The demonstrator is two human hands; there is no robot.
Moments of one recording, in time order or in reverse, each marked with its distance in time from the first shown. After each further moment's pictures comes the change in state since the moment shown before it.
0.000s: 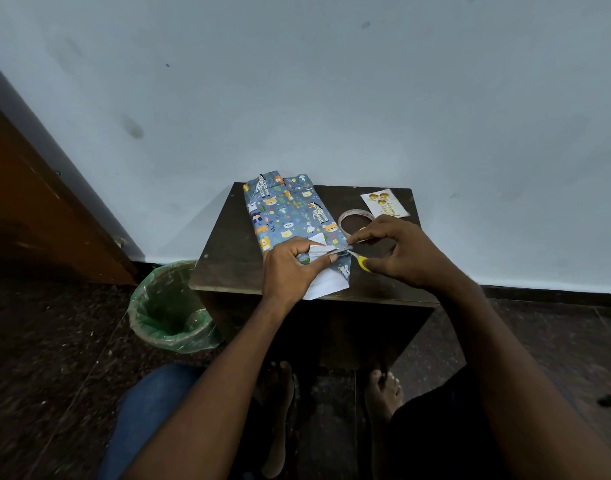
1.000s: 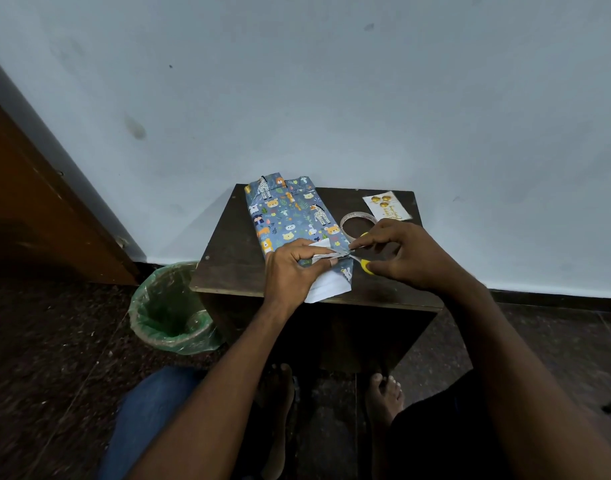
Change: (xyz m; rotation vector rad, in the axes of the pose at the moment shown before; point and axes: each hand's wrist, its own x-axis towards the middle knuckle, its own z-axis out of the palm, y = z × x) left_hand 0.001 -0.006 0.002 -0.068 -0.017 0.048; right_hand 0.003 0.003 -0.004 -0.013 -0.043 0.002
